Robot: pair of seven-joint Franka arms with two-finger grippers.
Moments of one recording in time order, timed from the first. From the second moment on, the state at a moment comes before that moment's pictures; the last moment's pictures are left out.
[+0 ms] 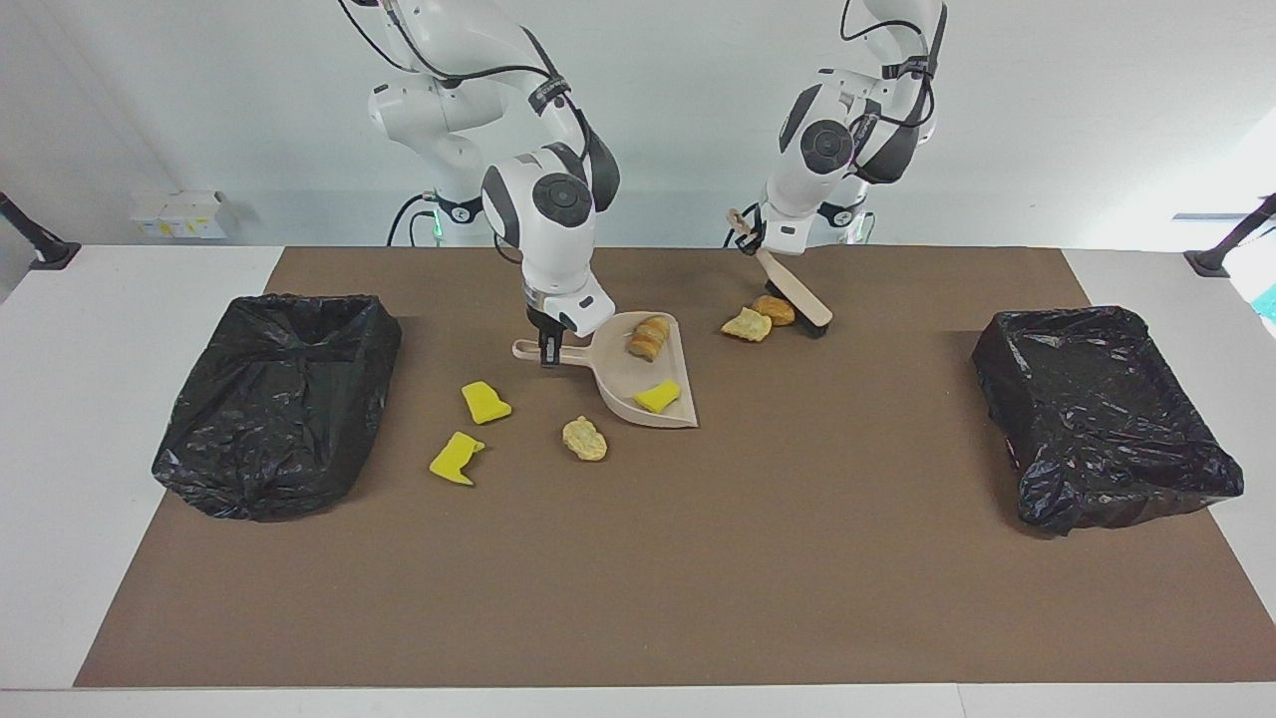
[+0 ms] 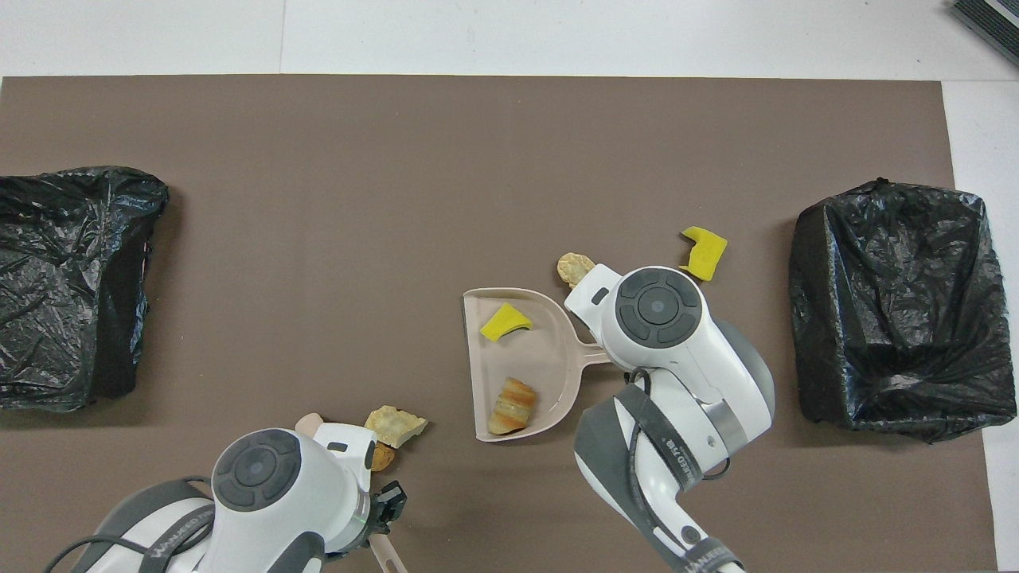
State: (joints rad) left arm -0.62 -0.34 -0.03 -2.60 -0.32 1.96 -1.04; right arm 0.35 0.13 0.12 -2.07 -0.15 2.07 -1.05
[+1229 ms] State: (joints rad) left arm -0.86 -0.08 -0.05 -2.30 -0.43 2.17 -0.96; right arm 0.40 0.15 0.12 -2.08 -0.15 2.11 -0.98
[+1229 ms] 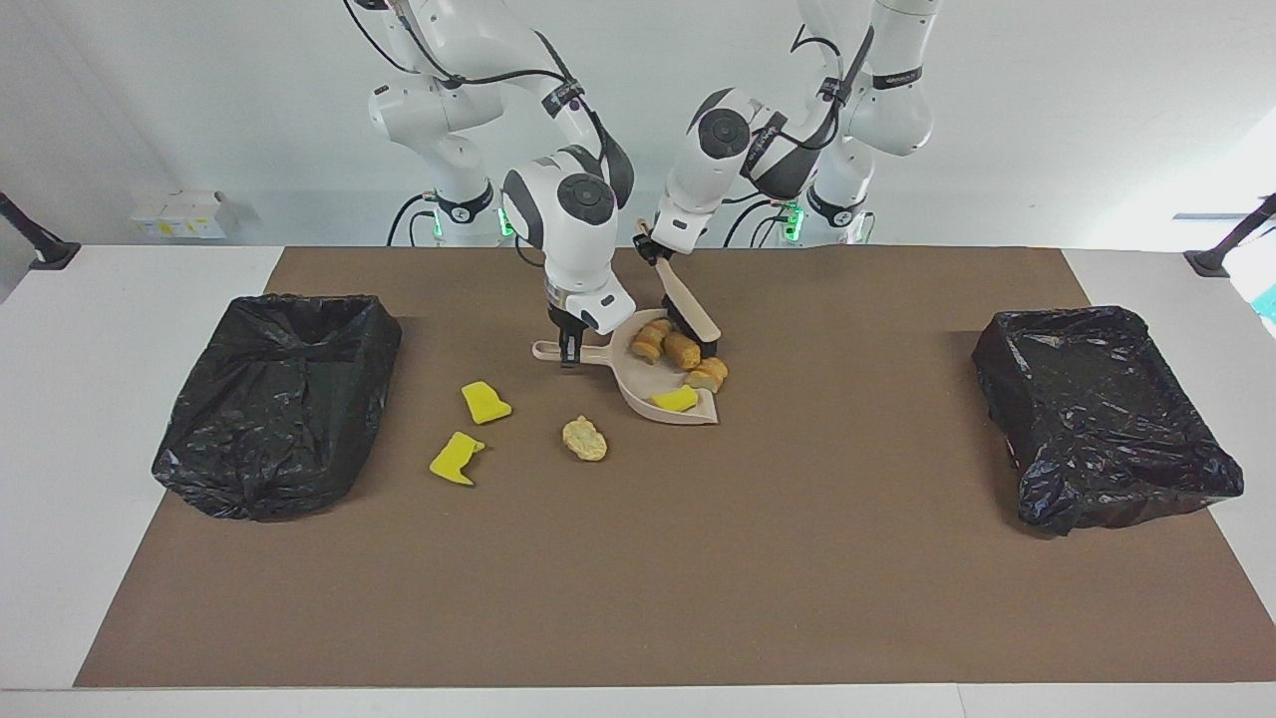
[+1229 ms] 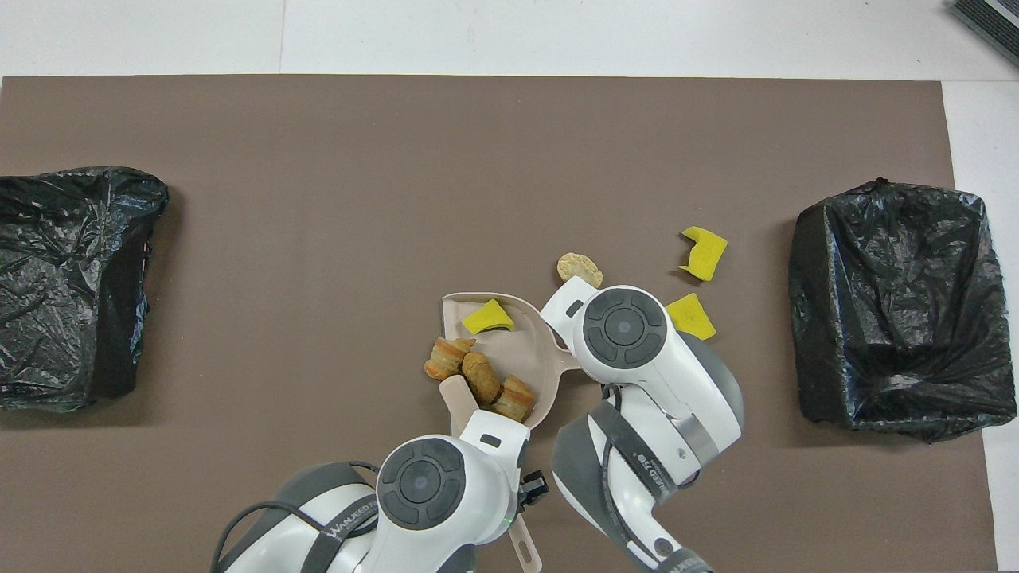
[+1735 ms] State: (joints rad) left arm -0.87 -0.07 -0.04 -2.29 -0.44 2.16 -0.64; right arm 0.40 0.15 0.12 -2.08 -0.15 2.11 -0.98
